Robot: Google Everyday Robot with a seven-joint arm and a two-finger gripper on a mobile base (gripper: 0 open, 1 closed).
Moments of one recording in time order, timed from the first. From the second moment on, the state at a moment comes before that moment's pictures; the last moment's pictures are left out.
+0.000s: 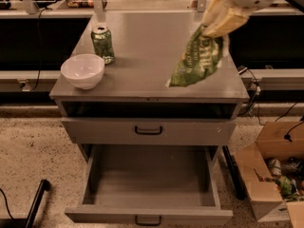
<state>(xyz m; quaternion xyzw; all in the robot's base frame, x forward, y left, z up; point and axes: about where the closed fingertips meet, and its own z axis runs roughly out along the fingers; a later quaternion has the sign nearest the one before) 0.570 -0.140 1.018 -0.76 0.58 0.03 0.28</state>
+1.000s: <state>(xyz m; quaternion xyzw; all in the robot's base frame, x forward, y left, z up) 0.683 -0.092 1.000 -0.69 0.59 0.14 0.39</state>
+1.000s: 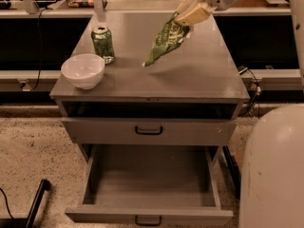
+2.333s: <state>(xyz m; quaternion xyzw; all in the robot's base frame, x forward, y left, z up) 0.775 -0.089 0.988 -0.49 0.66 0.19 0.54</state>
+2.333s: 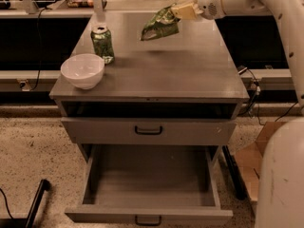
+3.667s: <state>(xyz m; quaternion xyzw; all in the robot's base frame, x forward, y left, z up) 0.786 -0.074 0.983 -0.48 0.66 0.19 0.55</state>
